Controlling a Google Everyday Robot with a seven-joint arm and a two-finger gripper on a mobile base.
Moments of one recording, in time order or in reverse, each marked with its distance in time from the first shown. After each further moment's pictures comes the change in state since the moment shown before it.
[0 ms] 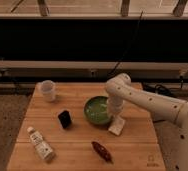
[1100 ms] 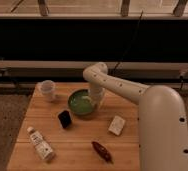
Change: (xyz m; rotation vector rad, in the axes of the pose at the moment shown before) arm 0.028 -0.117 -0.017 -0.027 0.027 -0.170
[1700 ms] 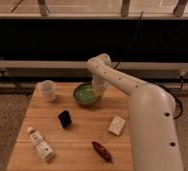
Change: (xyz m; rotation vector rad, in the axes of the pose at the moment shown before) arm 0.060 0.019 -0.020 -0.012 0.045 0.096
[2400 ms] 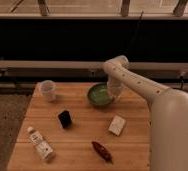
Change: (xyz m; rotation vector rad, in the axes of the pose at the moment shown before) arm 0.007 0.087 0.002 0.005 0.010 0.124
